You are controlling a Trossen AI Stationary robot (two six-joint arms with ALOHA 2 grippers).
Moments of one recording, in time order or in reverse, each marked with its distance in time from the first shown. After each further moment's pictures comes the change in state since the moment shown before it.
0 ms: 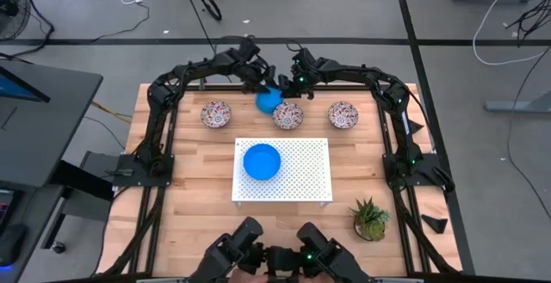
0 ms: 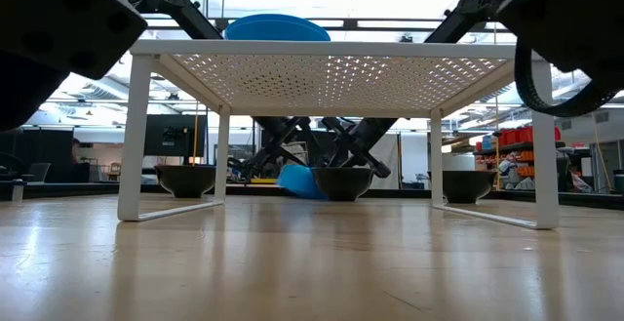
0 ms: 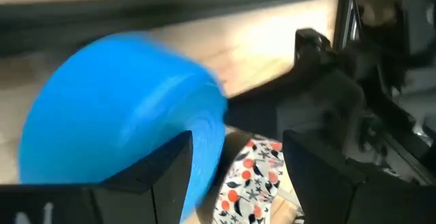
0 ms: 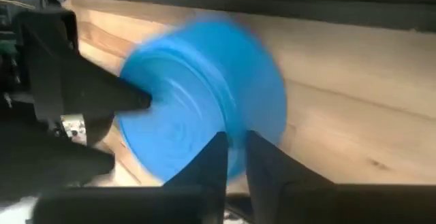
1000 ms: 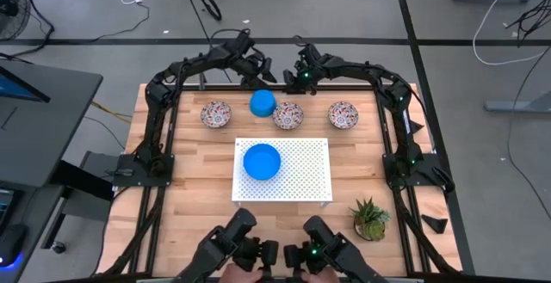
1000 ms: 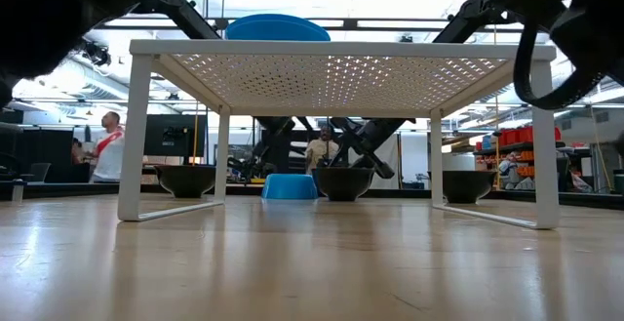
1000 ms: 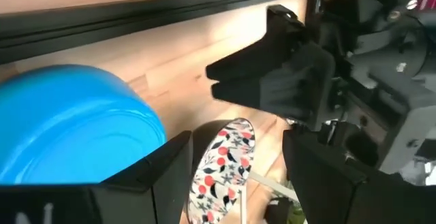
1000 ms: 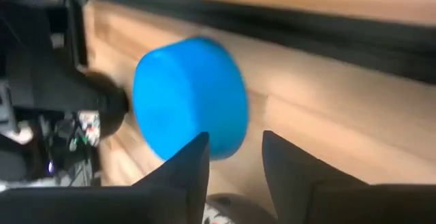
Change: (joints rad) left arm 0.054 -0.001 0.059 -0.060 0.116 0.022; right arm -0.055 0.002 -0.003 0.026 -0.099 -0.065
